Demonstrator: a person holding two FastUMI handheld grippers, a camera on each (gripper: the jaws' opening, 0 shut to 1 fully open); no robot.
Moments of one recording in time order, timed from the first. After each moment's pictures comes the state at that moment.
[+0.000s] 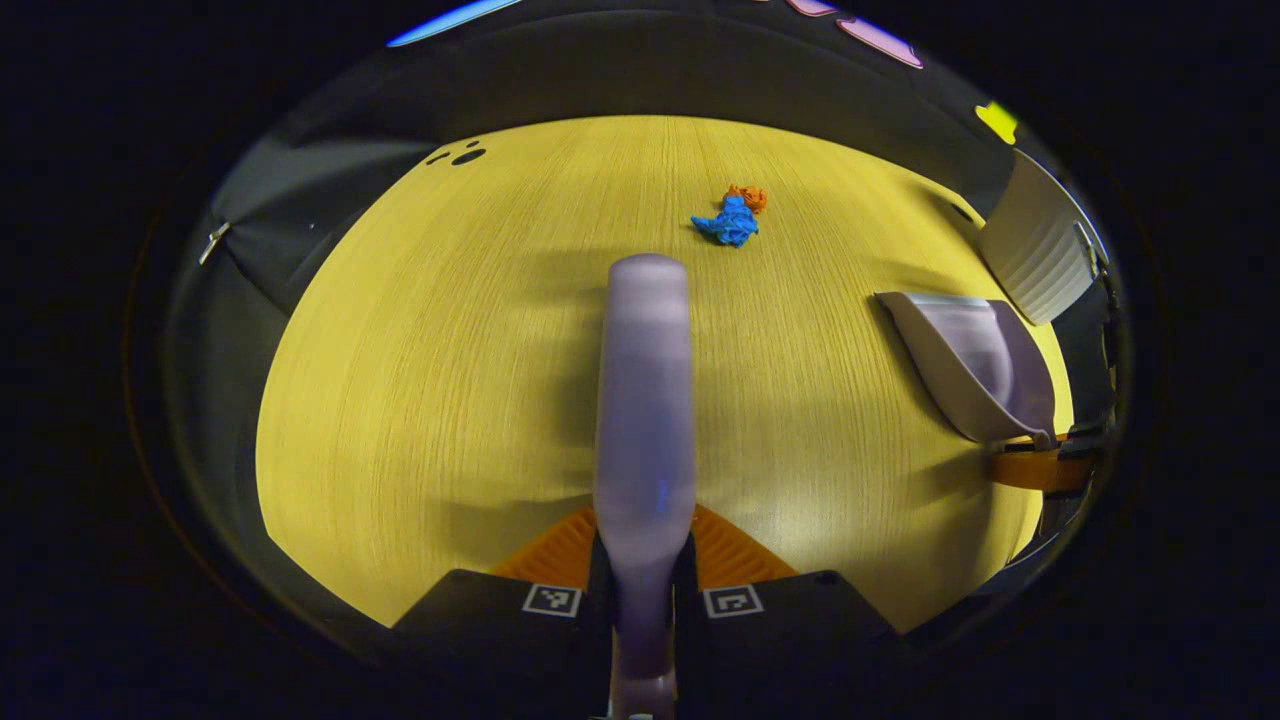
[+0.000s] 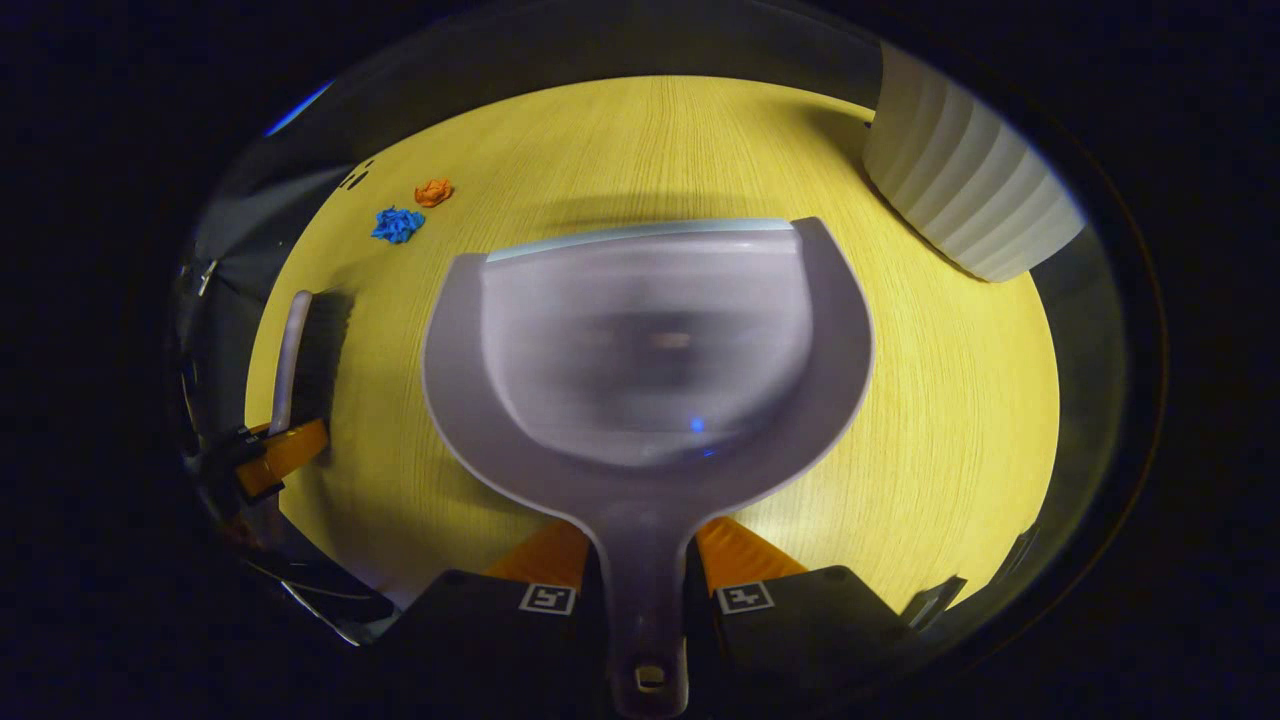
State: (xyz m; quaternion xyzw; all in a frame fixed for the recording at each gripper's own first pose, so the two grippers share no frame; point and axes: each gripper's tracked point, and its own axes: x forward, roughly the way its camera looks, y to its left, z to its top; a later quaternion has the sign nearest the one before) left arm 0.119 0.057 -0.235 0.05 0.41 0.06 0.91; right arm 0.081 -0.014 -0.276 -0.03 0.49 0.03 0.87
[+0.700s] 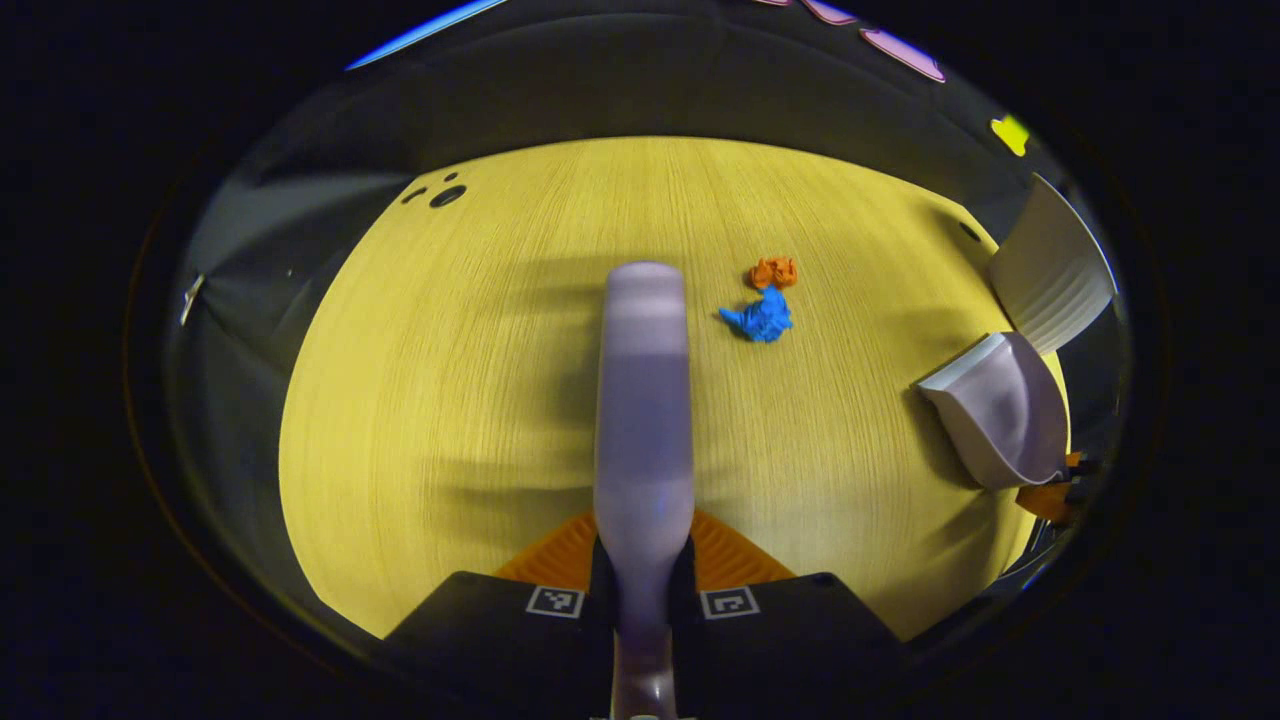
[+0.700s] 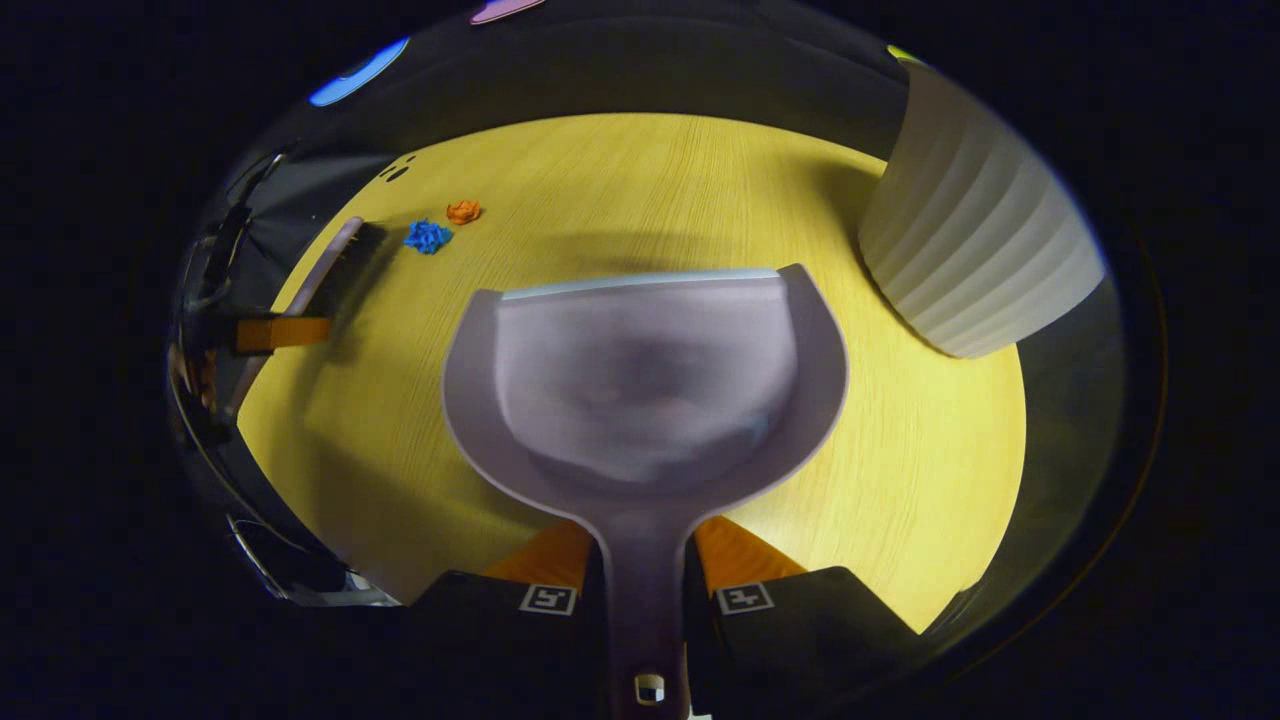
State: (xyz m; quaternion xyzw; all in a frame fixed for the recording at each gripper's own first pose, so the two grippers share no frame) left arm 0.203 0.075 -0.179 0.09 0.41 0.02 0.91; right arm 0.094 -0.046 -0.232 -0.09 0.44 0.07 0.89
